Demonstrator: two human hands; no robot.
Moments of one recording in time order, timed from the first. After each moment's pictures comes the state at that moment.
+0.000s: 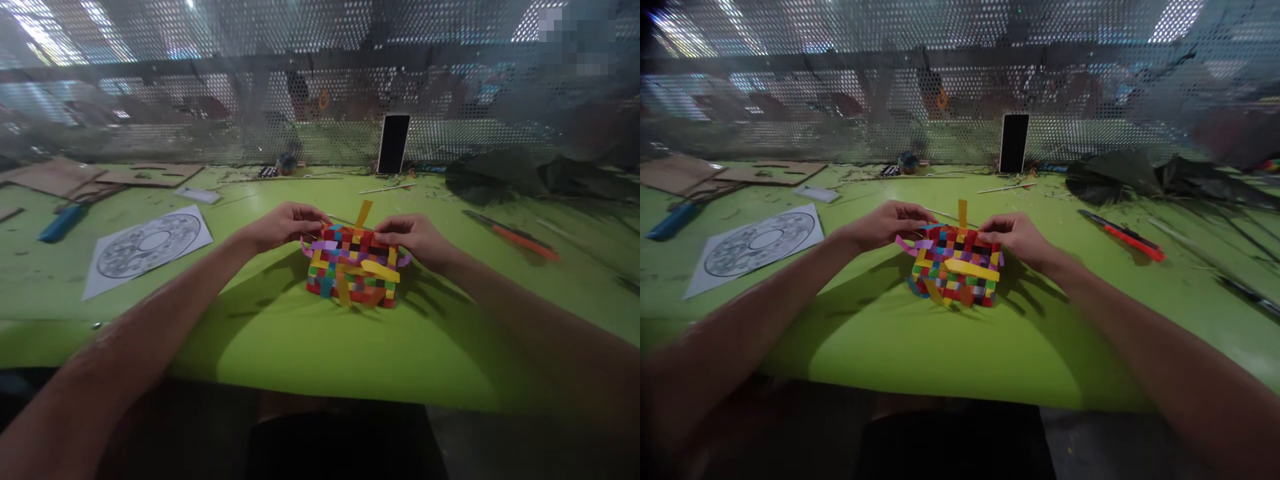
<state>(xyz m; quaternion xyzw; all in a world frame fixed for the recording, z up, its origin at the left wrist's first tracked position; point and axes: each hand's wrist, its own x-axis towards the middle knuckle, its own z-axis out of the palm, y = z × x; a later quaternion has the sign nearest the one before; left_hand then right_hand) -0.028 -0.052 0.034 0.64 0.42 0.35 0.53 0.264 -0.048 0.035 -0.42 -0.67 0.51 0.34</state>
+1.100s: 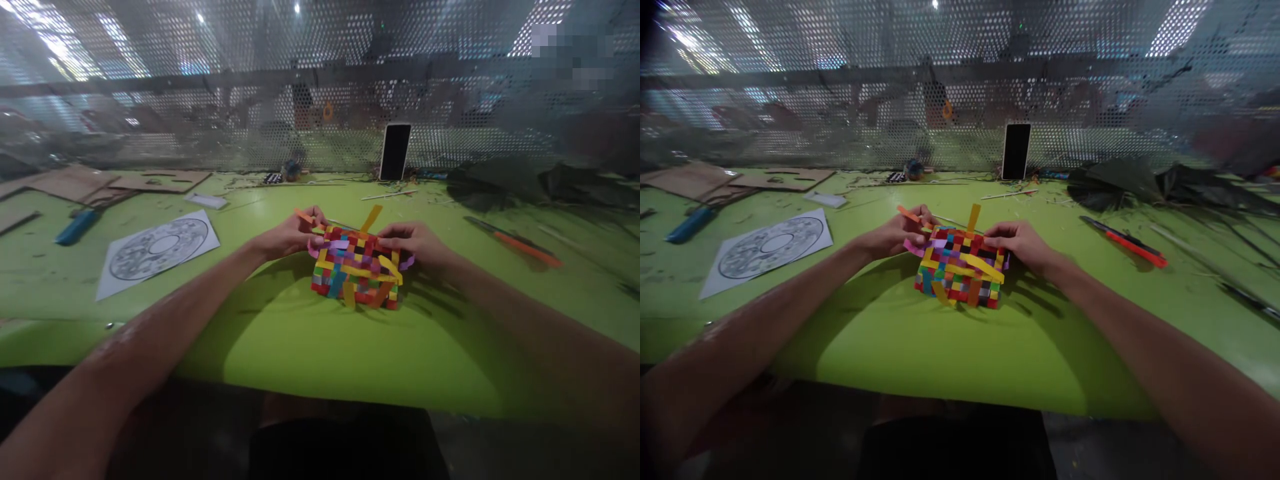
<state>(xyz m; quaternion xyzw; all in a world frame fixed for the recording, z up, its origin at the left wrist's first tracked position) -0.025 -0.052 0.021 0.59 0.33 0.40 0.62 0.269 -0.042 0.027 -0.45 -0.63 0.54 0.33</state>
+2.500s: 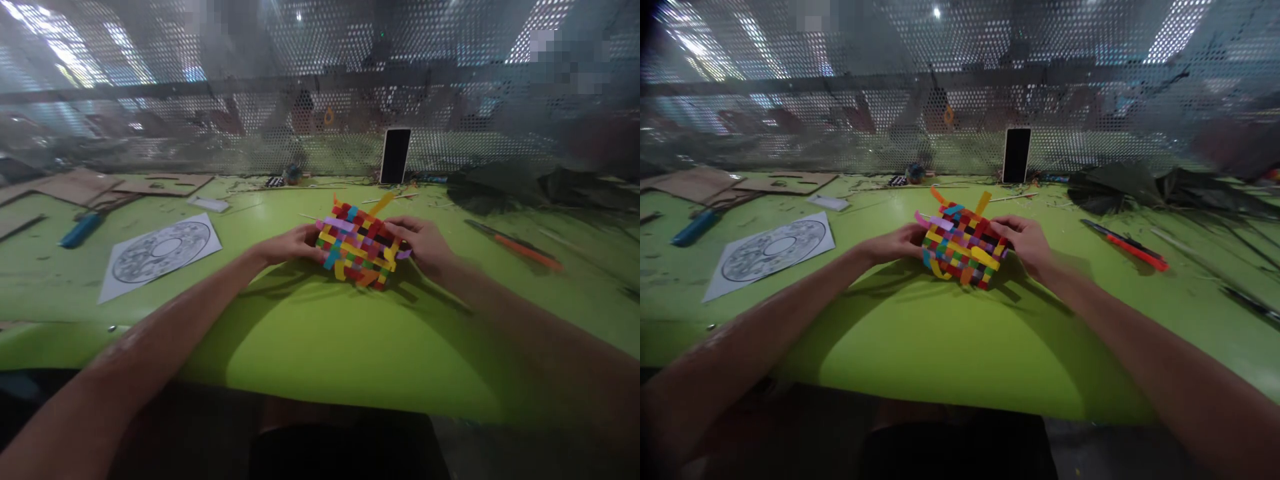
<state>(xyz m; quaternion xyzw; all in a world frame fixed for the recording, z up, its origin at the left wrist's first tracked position) -0.027 -0.048 0.015 0.66 0.32 0.32 0.61 0.258 -0.038 0.022 -0.47 -0.54 0.51 0.47</state>
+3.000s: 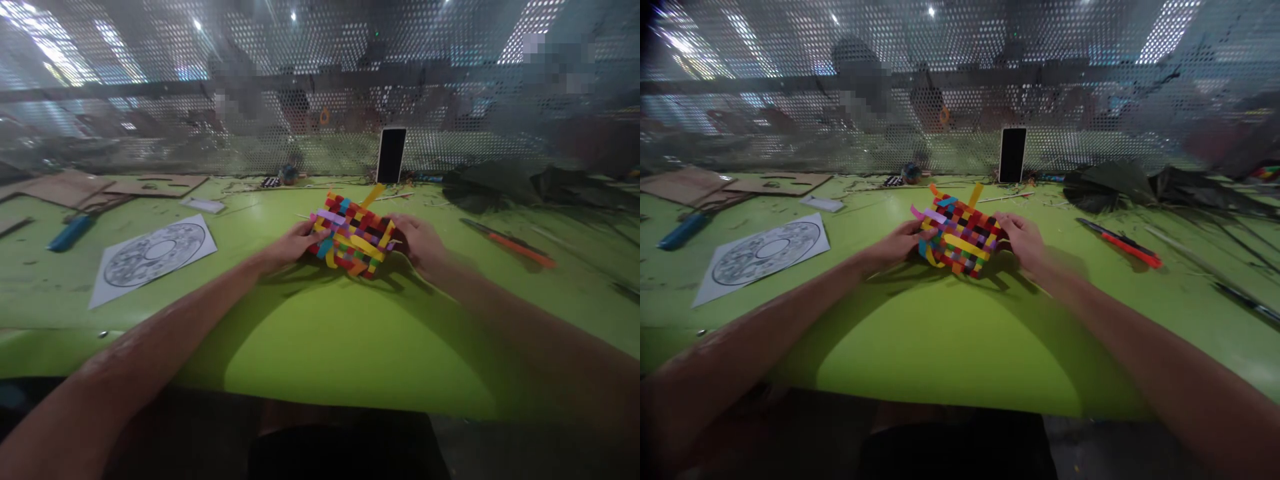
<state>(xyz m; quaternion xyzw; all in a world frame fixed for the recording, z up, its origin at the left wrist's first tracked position) -0.007 -0.044 -0.007 0.55 0.41 0.46 0.57 0.255 -0.036 0.017 -0.46 -0.51 0.53 0.50</state>
